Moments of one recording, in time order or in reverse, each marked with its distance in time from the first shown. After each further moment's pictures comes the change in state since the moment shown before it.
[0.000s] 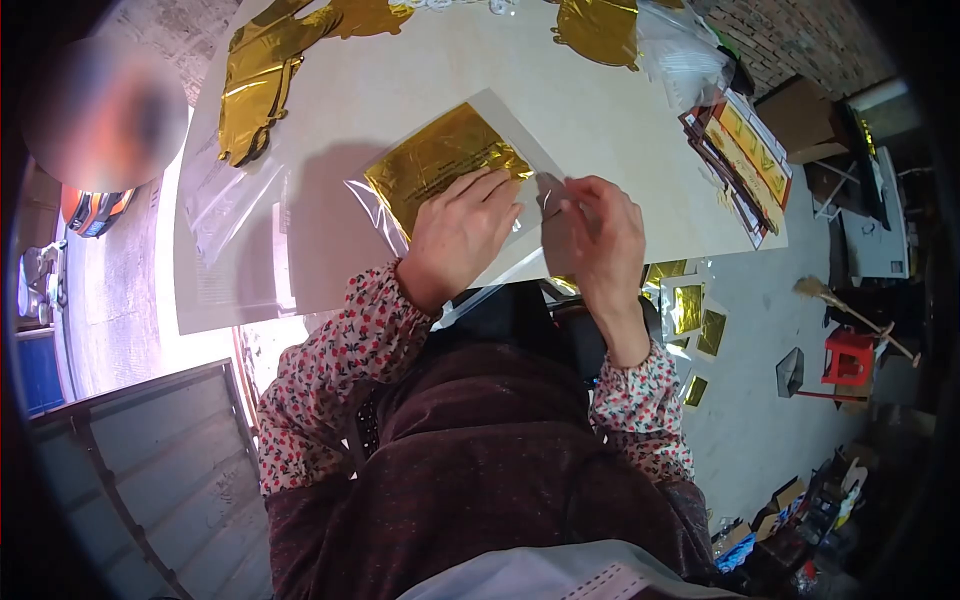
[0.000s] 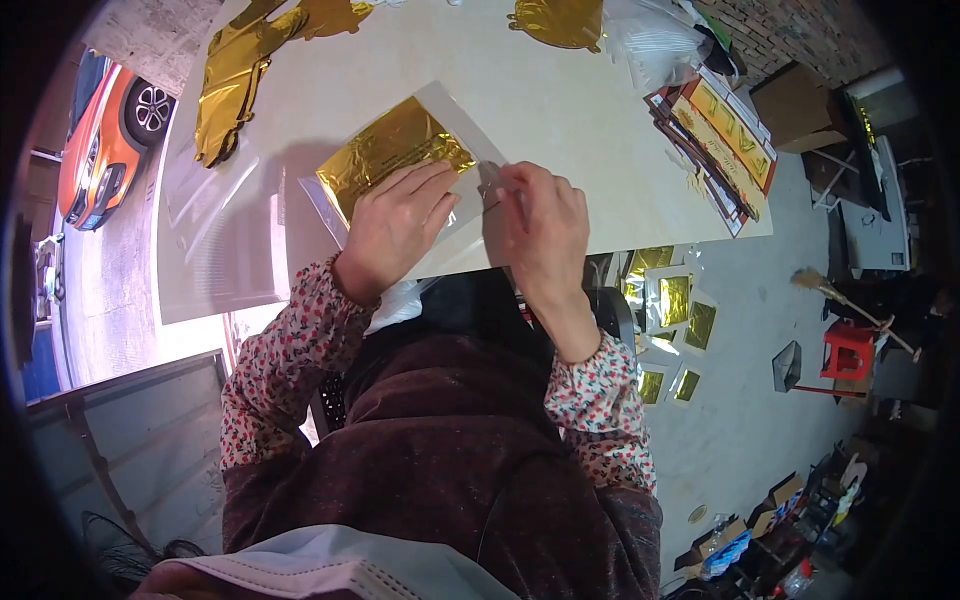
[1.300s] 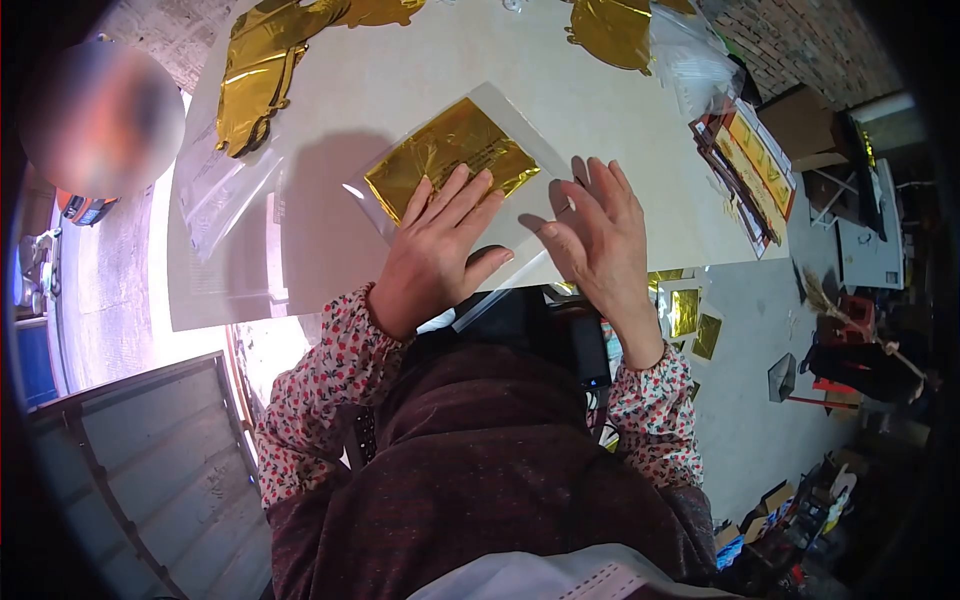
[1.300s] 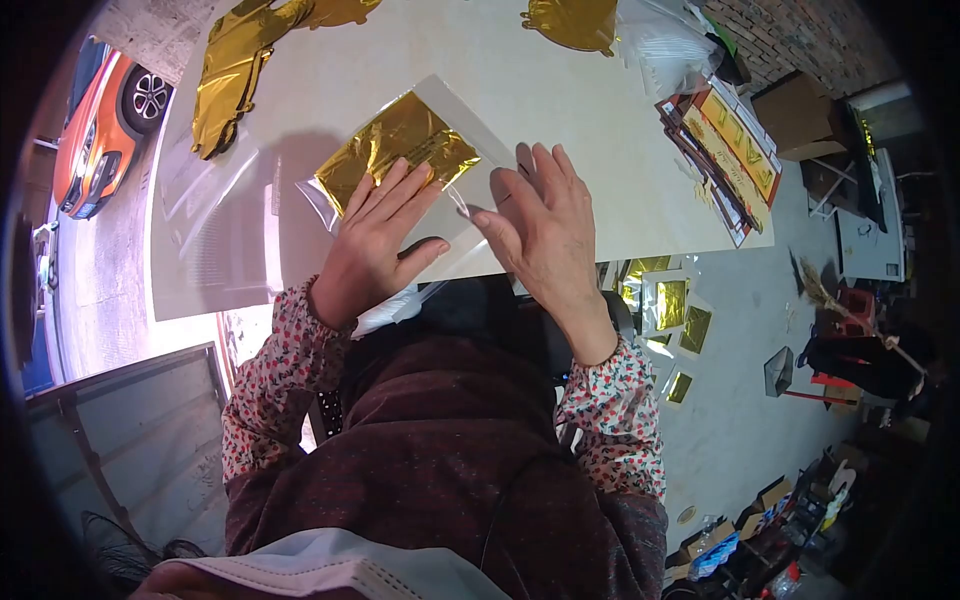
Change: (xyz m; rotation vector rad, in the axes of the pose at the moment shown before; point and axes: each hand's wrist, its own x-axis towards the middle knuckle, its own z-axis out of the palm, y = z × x) left_hand -0.034 -0.012 -0.018 0.008 -0.103 -0.038; right_hand 0.003 0.013 -0.002 -0.164 -0.209 -0.213
